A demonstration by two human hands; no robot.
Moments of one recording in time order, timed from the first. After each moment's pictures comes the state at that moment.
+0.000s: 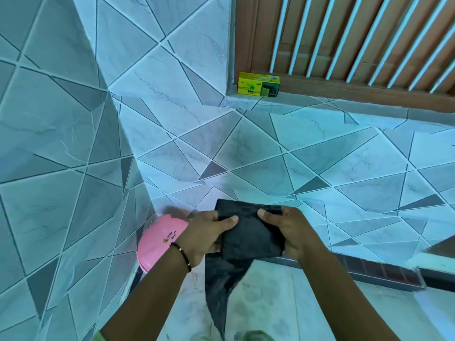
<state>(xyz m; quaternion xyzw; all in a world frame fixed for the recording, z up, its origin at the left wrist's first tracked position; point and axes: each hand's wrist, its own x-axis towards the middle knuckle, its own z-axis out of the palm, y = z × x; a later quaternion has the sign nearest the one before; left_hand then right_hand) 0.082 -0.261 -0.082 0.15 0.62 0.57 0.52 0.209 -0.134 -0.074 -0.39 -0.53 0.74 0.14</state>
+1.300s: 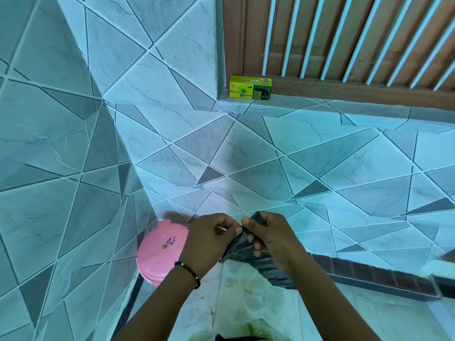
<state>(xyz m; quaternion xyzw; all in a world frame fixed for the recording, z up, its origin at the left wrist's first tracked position) 0.112 -0.233 -0.081 0.35 0.78 0.48 0.21 0.213 -0.118 -0.084 -0.33 -0.61 0.71 0.13</state>
